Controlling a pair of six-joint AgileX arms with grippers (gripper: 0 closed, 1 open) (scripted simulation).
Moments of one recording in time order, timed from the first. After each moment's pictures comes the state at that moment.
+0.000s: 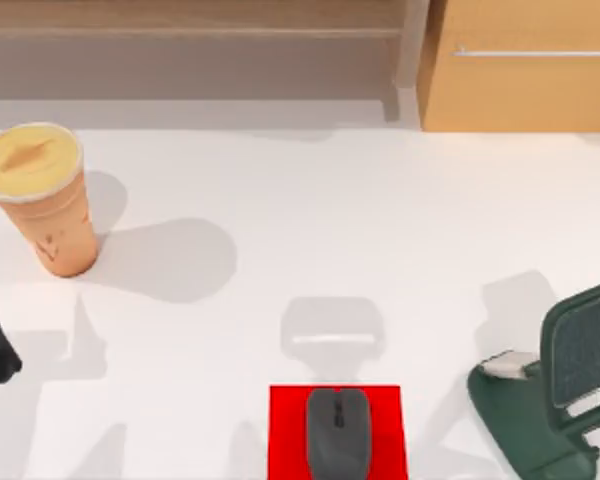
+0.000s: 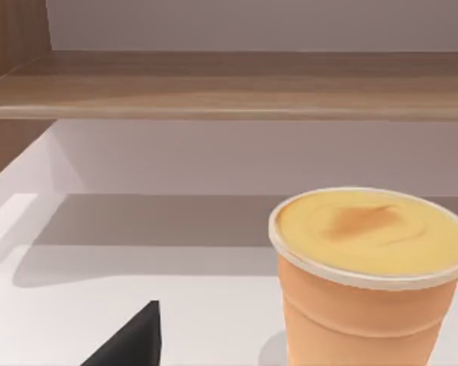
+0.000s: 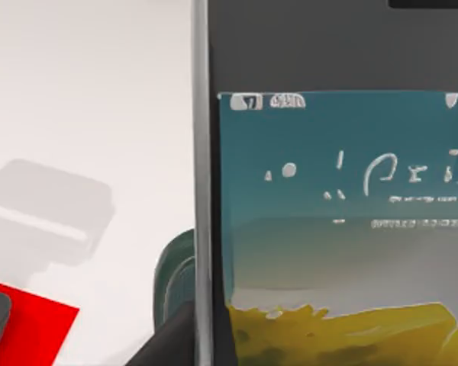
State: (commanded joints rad) left arm 0.00 0.00 0.00 0.00 0.00 0.00; right arm 1.02 0.52 0.70 -0.87 0.64 0.39
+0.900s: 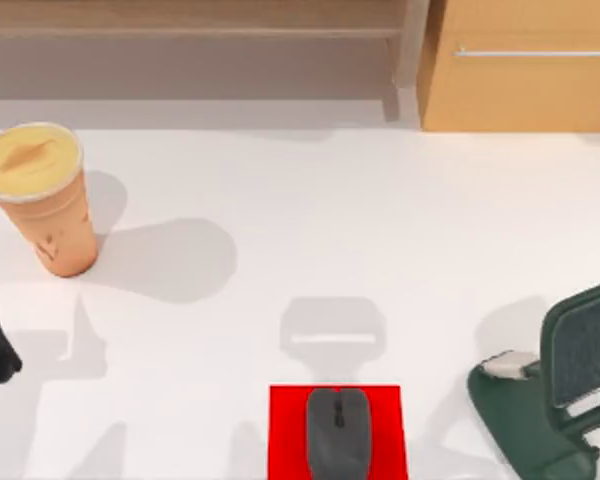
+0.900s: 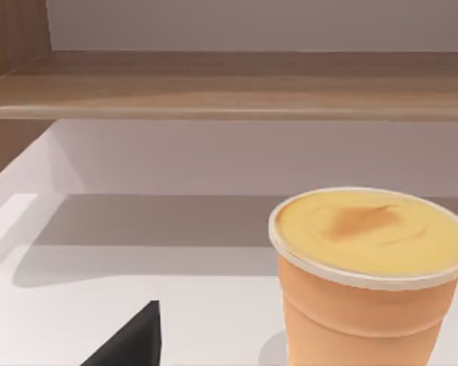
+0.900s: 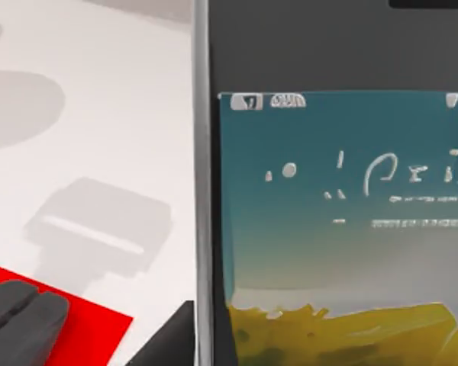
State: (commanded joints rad) left arm 0.00 0.00 0.00 0.00 0.00 0.00; right arm 1.22 0.31 0.54 -0.82 0.76 0.42
